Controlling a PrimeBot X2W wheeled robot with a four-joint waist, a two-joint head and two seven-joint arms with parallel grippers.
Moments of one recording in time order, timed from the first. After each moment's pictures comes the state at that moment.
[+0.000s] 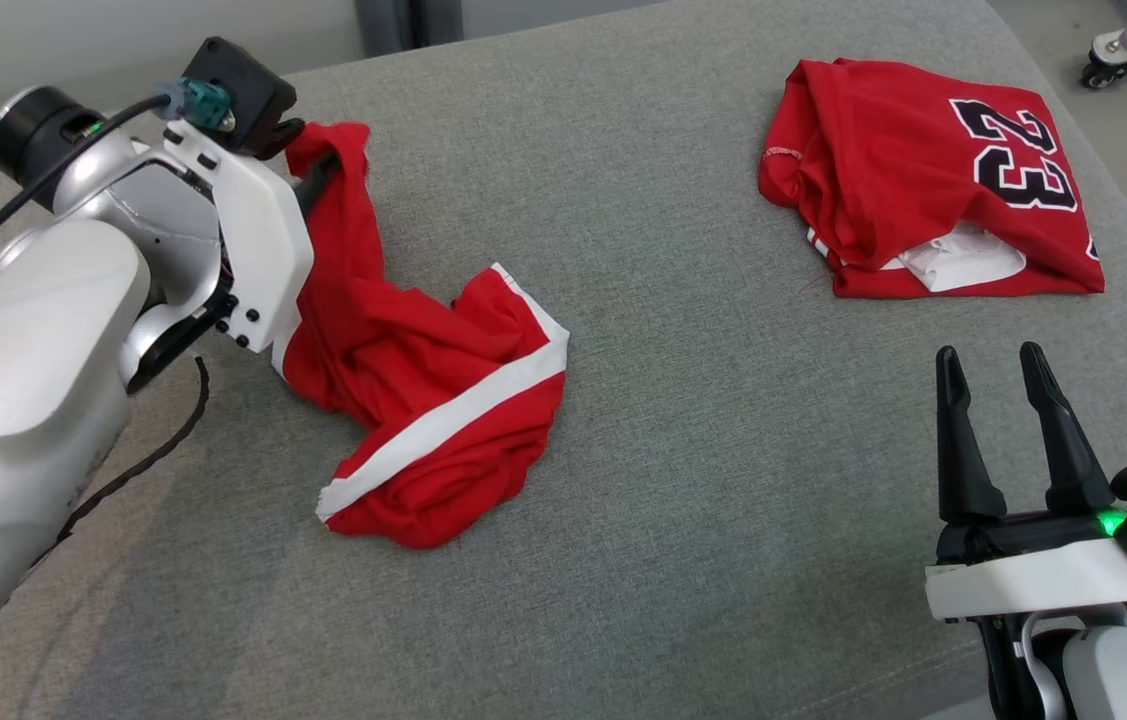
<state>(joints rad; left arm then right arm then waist) -1.07 0.50 -0.92 0.51 -0.64 -0.13 0.30 -0.14 -0.06 0.07 0.04 0.29 0.13 -0.26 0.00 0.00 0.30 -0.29</state>
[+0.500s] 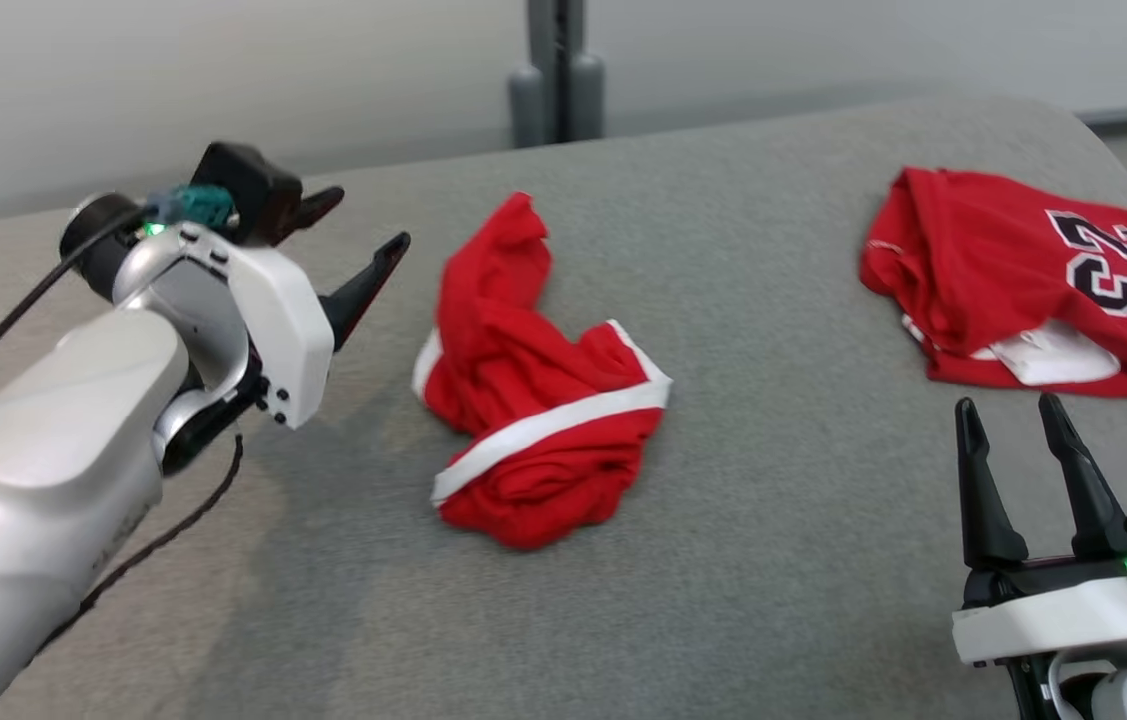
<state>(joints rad) -1.03 0.50 -1.13 0.57 -0.89 -0.13 0.04 -0.07 -0.10 0.05 0.06 0.27 0.13 -0.24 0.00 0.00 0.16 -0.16</state>
